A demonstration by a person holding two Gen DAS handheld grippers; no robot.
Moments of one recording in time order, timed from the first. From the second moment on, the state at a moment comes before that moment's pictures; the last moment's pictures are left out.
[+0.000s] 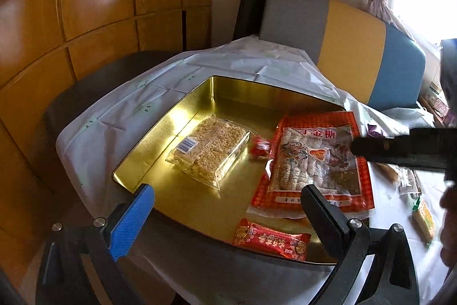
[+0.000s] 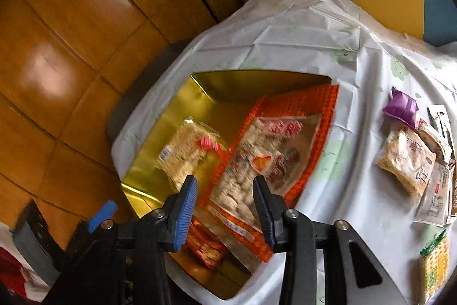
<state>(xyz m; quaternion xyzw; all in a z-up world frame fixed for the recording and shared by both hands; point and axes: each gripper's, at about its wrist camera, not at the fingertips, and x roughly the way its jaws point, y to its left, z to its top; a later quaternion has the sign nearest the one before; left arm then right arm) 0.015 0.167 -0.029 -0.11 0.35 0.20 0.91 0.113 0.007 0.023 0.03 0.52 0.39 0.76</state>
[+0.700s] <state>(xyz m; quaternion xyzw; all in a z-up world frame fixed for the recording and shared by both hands) 0.013 0.124 -0.015 -0.08 0.35 0.13 0.93 0.124 -0.183 0.012 0.00 0.51 0.19 0.84</state>
